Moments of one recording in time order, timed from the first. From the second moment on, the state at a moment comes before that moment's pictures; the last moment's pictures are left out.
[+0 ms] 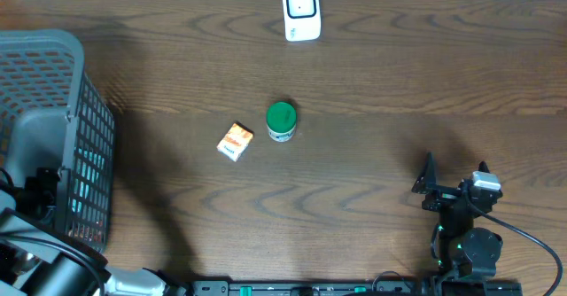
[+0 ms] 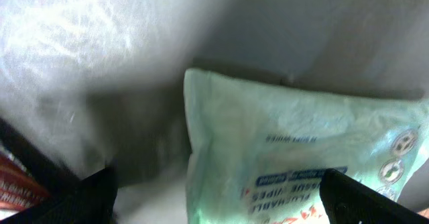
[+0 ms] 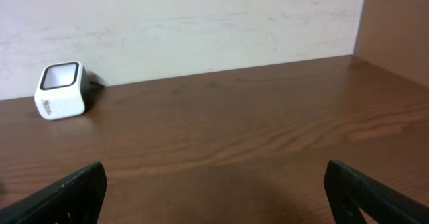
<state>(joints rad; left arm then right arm) 1.02 1.71 1.04 -0.79 0.27 -0.43 -0.05 0.01 0.01 -0.06 0.10 0.11</state>
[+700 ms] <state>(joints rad) 1.03 1.64 1.17 -0.96 0.45 -0.41 -0.05 0.01 0.01 -0.06 0.10 0.11</state>
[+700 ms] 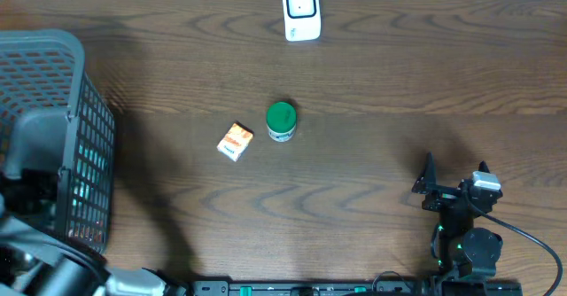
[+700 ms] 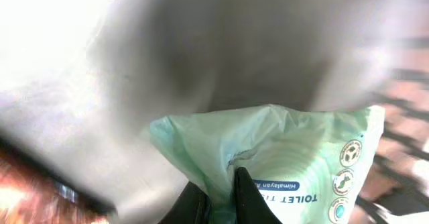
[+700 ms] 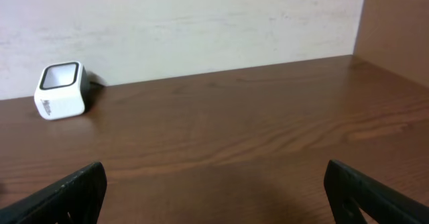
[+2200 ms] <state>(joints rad) 0.03 1.27 1.42 -1.12 0.41 -0.60 -0.05 0.01 0.01 -0.06 0.10 0.11</state>
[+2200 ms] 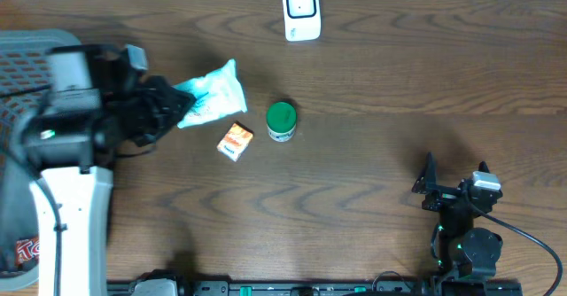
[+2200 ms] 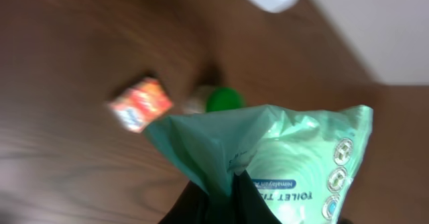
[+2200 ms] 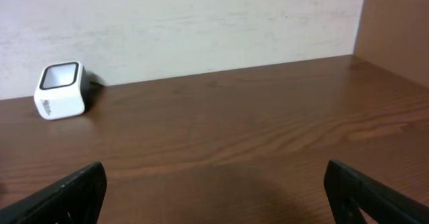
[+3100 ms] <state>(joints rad) -0.58 1.81 1.42 -0.64 0.14 -0.73 -0.05 0.01 0.01 -0.06 0.10 0.11</state>
